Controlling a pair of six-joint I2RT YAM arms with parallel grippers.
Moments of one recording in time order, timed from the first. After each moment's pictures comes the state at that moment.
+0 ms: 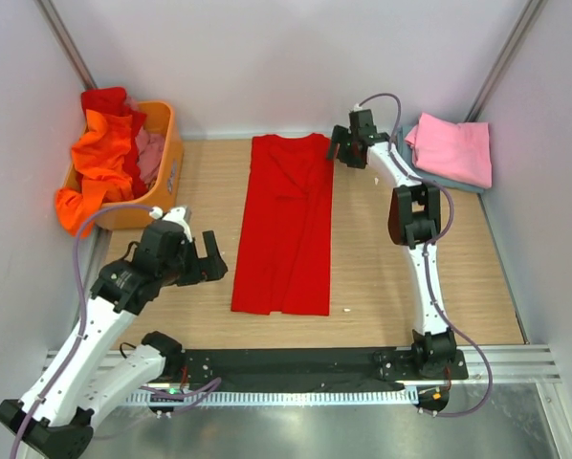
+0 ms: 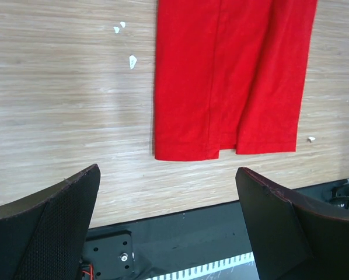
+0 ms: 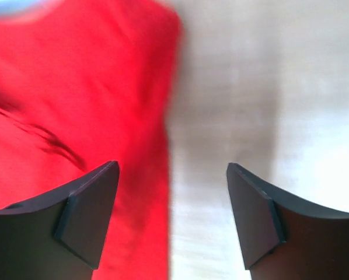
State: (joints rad) left arm -0.47 0.78 0.92 -0.96 -0.05 -0.55; right arm 0.21 2.58 2.34 -0.53 -0.07 0.43
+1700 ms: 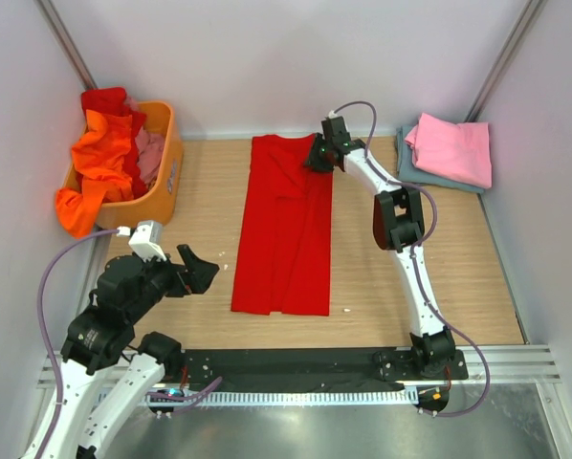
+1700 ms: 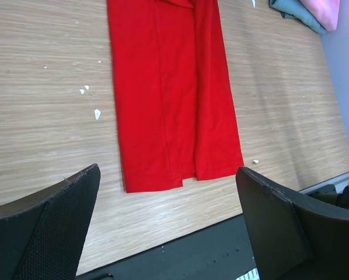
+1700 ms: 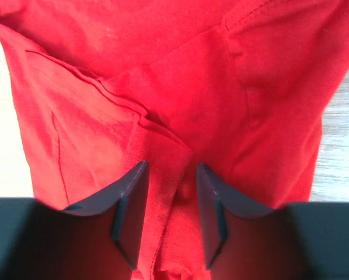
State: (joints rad) left arm -0.41 0.41 0.81 -0.82 0.05 -0.52; right arm 0.34 2.61 2.33 -0.48 -0.10 0.58
